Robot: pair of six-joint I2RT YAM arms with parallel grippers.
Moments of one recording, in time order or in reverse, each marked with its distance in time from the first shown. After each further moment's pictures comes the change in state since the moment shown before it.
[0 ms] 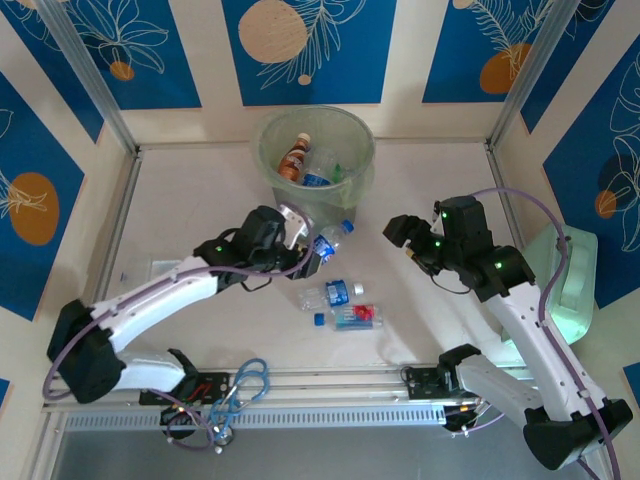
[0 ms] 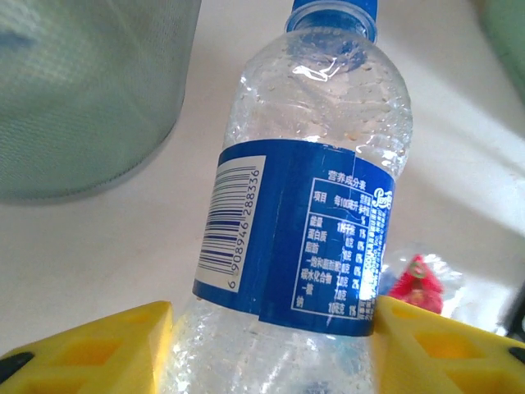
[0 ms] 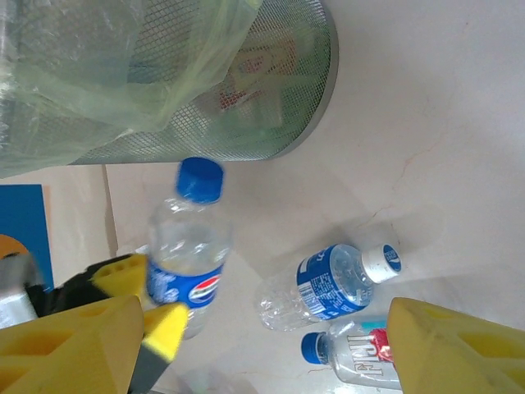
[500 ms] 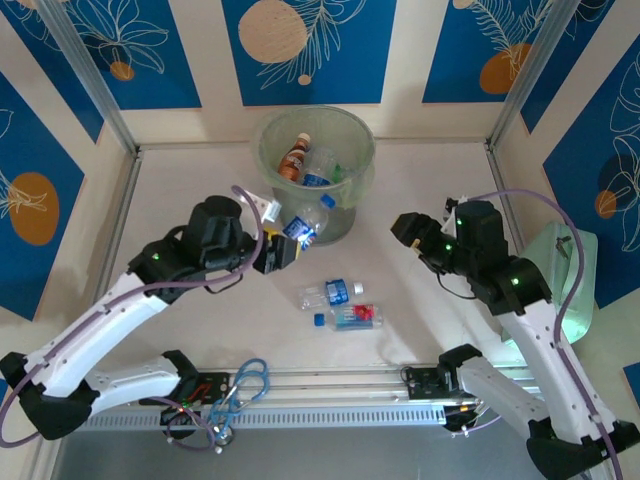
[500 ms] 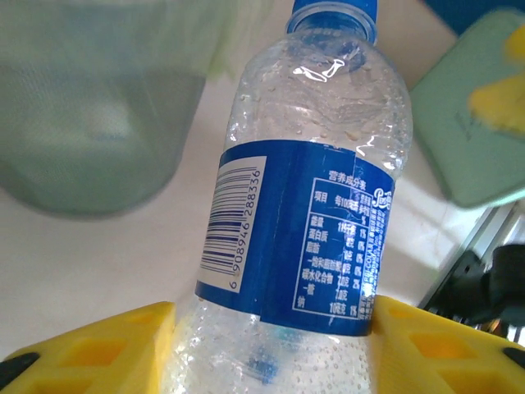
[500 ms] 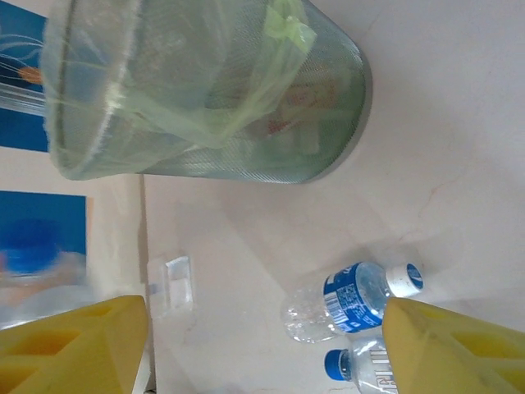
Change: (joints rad) left arm -0.004 -0.225 0.241 -0.304 -0.050 -0.087; right arm 0.017 -0.071 0.027 0.010 0.035 0.001
